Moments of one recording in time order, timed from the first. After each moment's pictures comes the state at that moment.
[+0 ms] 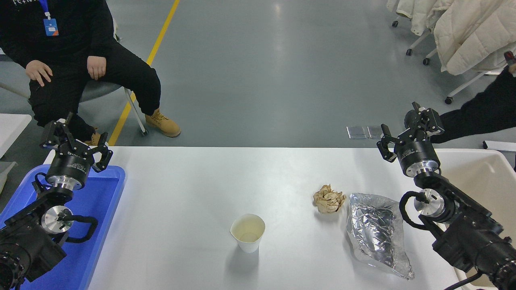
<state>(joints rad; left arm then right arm) -0.65 0.37 -0.68 -0.23 -0.08 -0.64 -0.64 0.64 -0.25 0.84 0.60 -0.12 0.13 0.52</state>
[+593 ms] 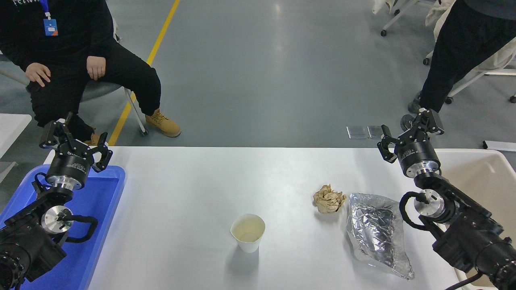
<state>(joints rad) -0.65 0.37 -0.68 -0.23 -0.08 -0.64 -0.64 0.65 -0.25 0.84 0.60 -0.12 0.13 0.52</state>
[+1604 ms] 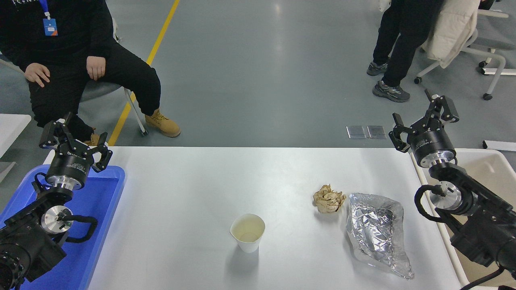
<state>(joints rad) -0.65 0.37 -0.68 -0.23 -0.08 -0.64 -0.64 0.67 -0.36 0.79 0.69 -0.12 0.14 0.52</state>
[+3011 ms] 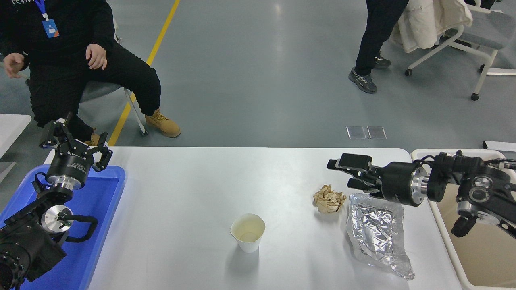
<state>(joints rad) -0.65 0.37 -0.68 -0.24 -0.08 -0.64 -0.64 0.71 -0.73 0.42 1.61 -0.91 0.25 -0.19</state>
